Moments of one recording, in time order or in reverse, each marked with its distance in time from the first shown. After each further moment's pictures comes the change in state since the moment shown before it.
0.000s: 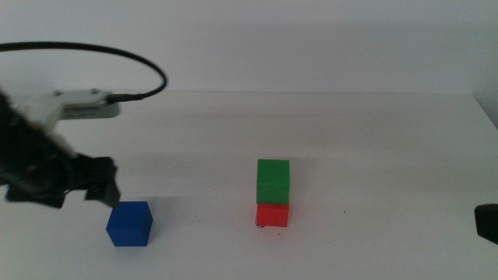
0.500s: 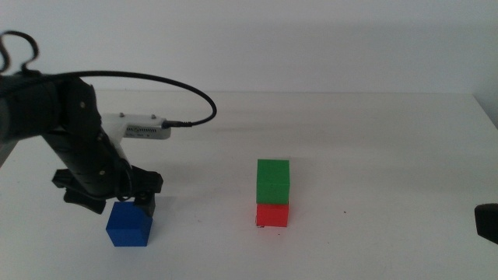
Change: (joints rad) left arm -0.135 0.317 -0.090 0.115 -0.116 -0.133; right arm 0.000 0.000 0.000 0.006 0.000 0.005
